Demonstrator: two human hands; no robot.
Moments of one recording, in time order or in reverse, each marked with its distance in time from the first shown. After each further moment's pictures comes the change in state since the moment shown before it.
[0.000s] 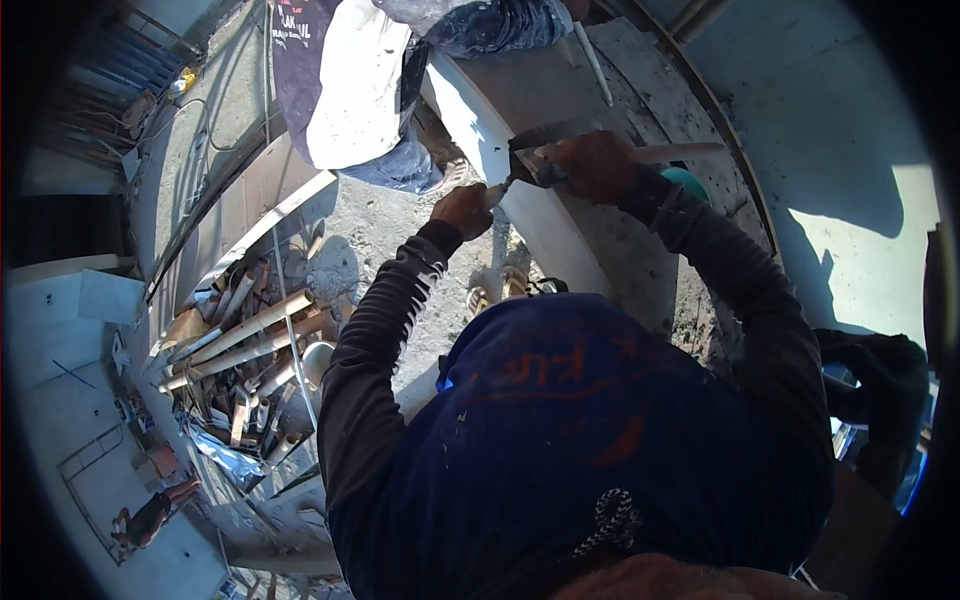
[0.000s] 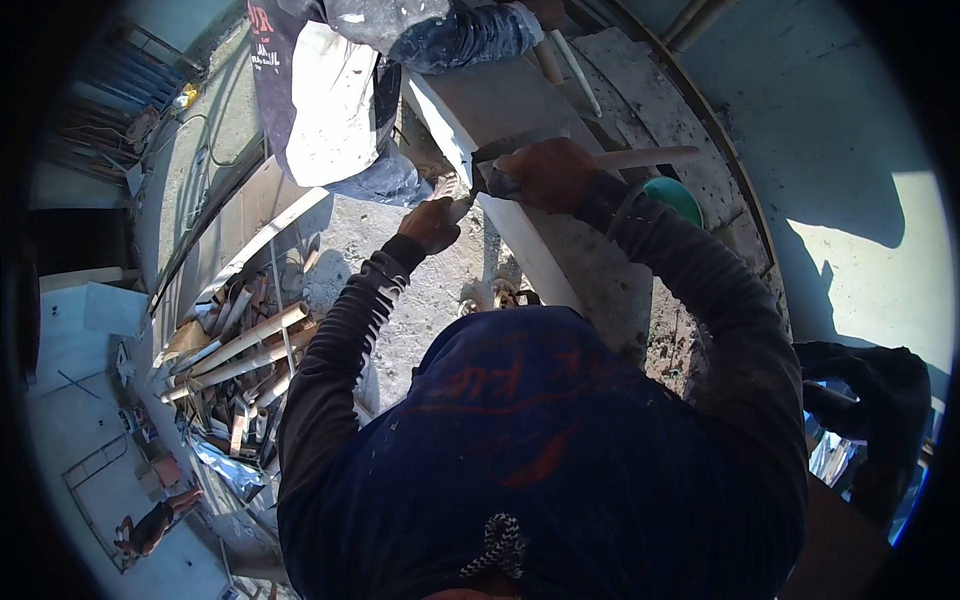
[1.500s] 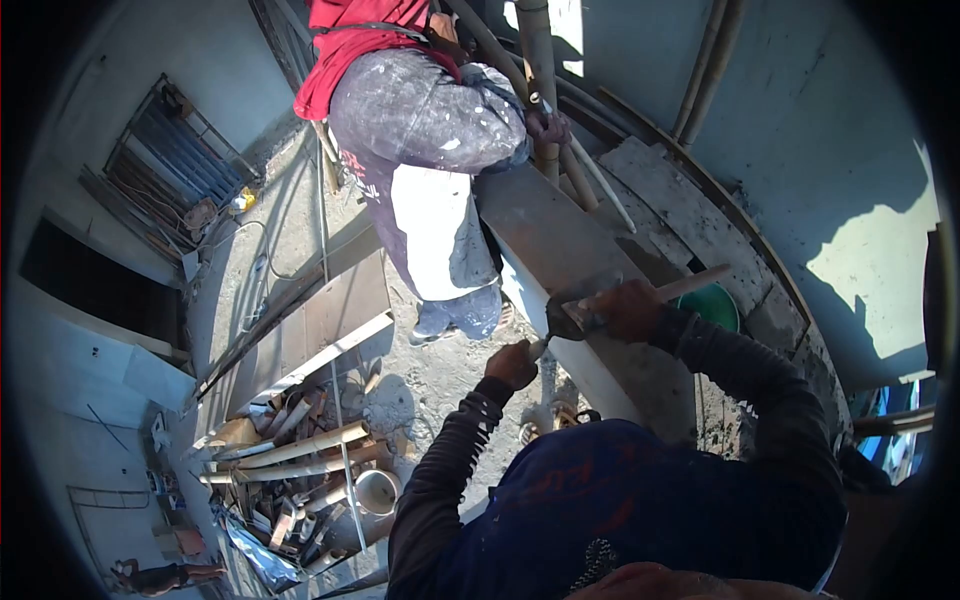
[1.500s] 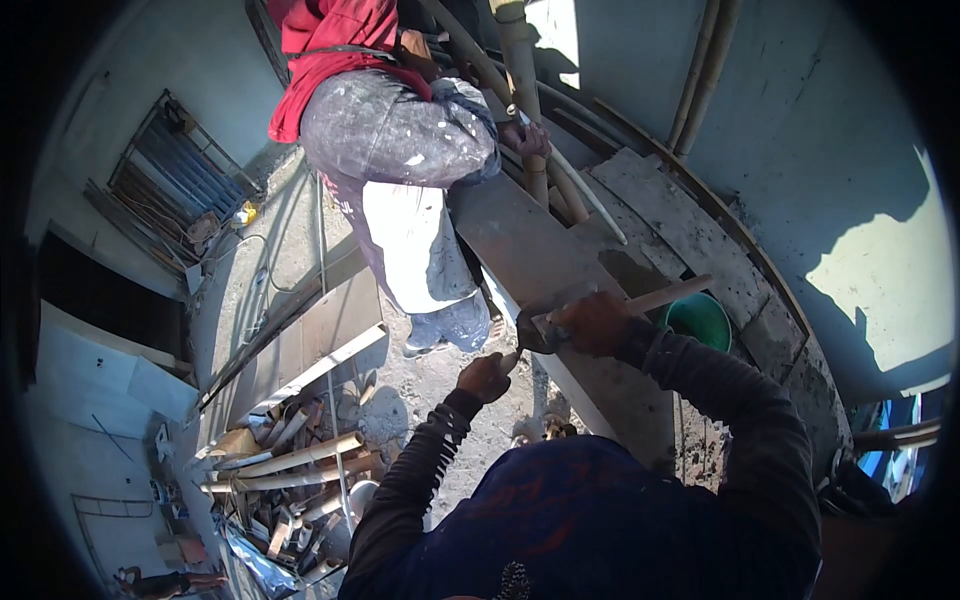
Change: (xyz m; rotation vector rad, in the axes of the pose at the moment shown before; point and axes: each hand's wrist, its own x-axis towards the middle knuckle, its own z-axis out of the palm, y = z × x) left_hand -0.004 0.005 0.015 -0.017 0.052 -0.027; right_hand -0.015 0.021 0.006 0.059 0.031 0.067
